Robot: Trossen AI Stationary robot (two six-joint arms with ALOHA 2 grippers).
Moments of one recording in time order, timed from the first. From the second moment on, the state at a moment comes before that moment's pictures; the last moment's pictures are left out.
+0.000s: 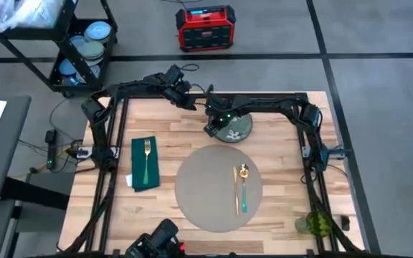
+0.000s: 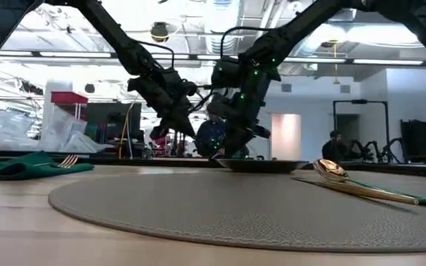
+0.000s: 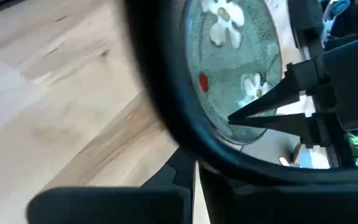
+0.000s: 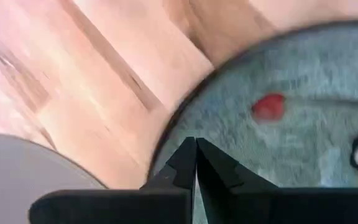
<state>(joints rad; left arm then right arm) 0.83 1.90 1.32 -0.49 0.64 -0.27 -0.41 2.08 1.53 -0.59 -0.07 0.35</state>
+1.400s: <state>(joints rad) 0.72 1.90 1.11 0.01 0.69 -0.87 -0.76 1.65 0.98 -0.51 -0.24 0.37</state>
